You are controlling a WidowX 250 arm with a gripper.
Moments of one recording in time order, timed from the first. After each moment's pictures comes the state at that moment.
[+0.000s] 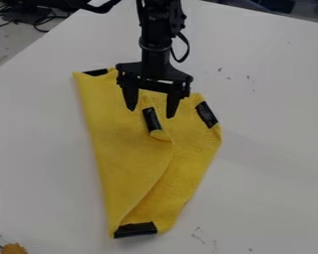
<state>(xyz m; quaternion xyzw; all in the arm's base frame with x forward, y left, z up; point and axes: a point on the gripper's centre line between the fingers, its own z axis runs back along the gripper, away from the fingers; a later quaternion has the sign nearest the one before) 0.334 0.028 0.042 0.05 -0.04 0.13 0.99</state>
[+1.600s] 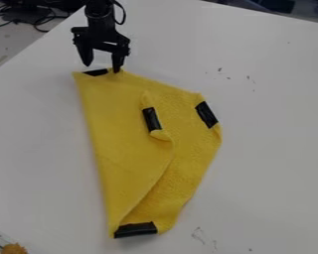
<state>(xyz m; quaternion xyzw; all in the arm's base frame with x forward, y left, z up) 0.415 0.186 0.024 0.08 -0.09 0.11 0.99</state>
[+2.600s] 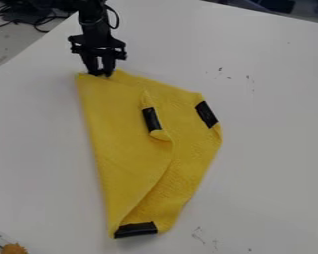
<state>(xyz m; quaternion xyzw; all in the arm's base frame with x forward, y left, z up) 0.404 0.184 0.003 0.03 -0.08 0.12 0.99</state>
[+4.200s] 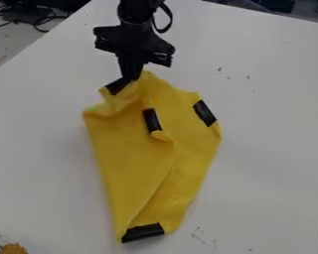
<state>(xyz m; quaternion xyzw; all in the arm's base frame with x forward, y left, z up) 0.340 0.060 0.089 0.11 -0.17 0.13 0.97</state>
